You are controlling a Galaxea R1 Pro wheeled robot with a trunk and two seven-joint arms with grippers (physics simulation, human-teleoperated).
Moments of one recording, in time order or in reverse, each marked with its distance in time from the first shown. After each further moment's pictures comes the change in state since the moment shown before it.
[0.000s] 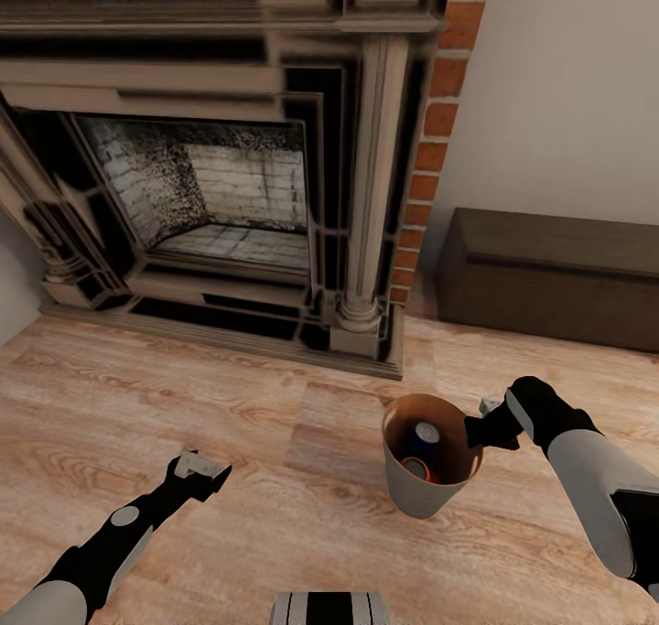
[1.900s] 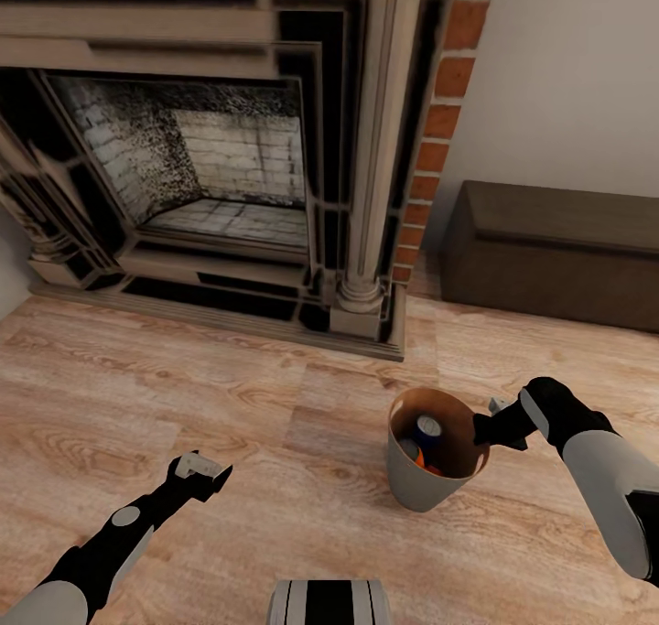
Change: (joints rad) left arm 0.001 -0.003 0.000 0.000 0.001 -0.001 0.000; right arm -0.002 -0.046 0.004 0.004 -0.073 0.004 0.030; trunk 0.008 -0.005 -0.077
